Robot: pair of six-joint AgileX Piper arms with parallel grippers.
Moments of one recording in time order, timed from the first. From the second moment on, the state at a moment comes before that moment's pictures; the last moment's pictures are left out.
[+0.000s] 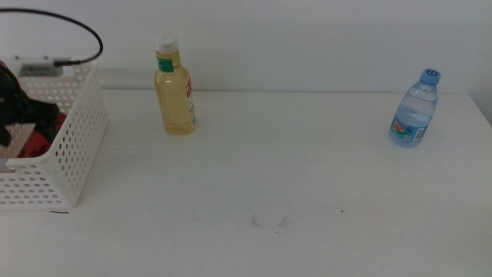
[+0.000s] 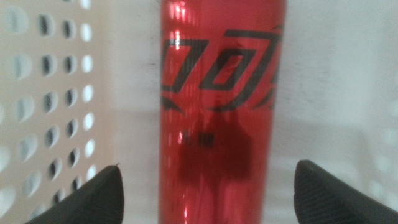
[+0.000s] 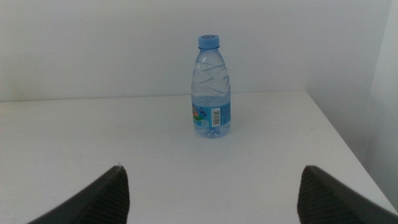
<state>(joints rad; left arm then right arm) 0.26 2.11 -1.72 -0.05 1.07 0.21 0.01 0.00 0.00 -0.01 0.20 0.05</state>
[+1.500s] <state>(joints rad) -0.20 1.88 -0.58 0.09 -1.06 -0.08 0.01 0.00 0.00 -0.01 0.20 0.05</state>
